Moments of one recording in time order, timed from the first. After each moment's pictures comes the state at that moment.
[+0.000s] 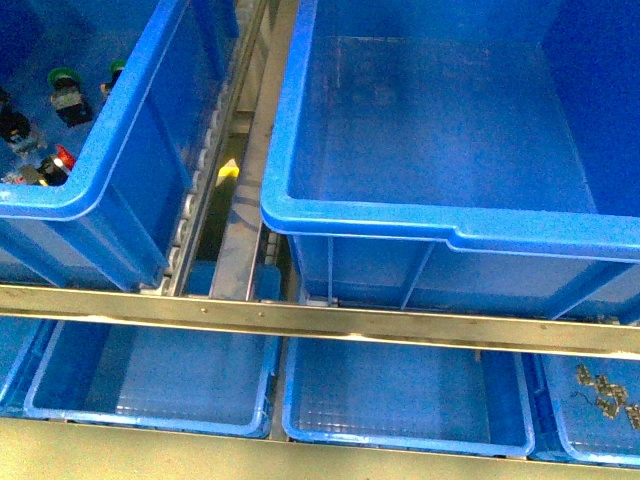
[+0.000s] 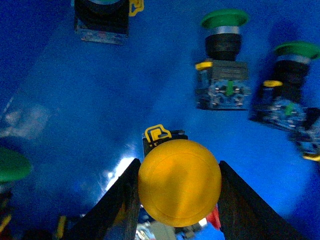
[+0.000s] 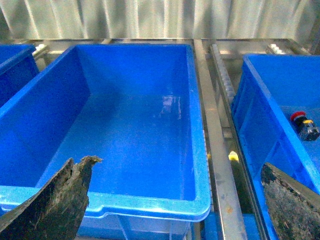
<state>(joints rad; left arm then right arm) 0.29 2.27 1.58 -0.08 0.29 -0.27 0.00 0.00 0.02 0.00 0.00 0.00</state>
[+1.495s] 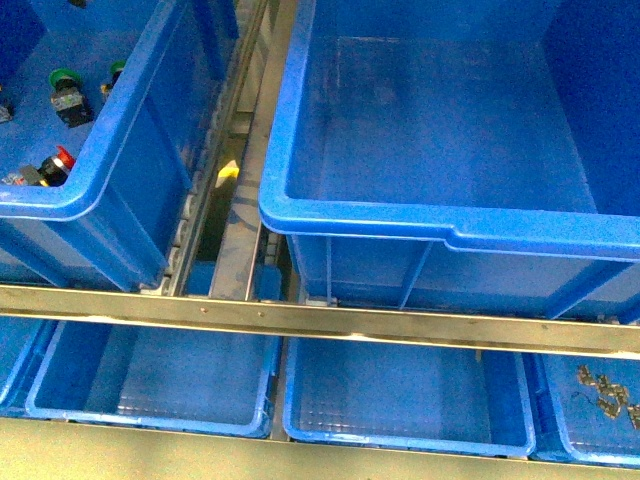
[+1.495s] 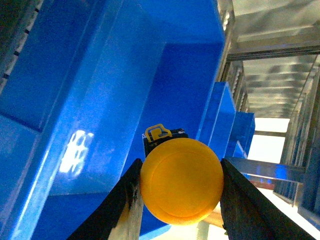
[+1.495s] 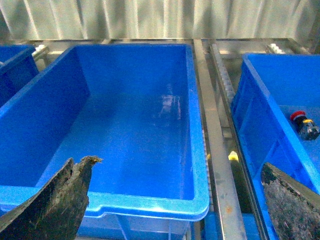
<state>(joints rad) -0.25 1.72 1.19 0.17 0.55 -1.07 0.00 0.00 0.02 0.00 0.00 0.00</state>
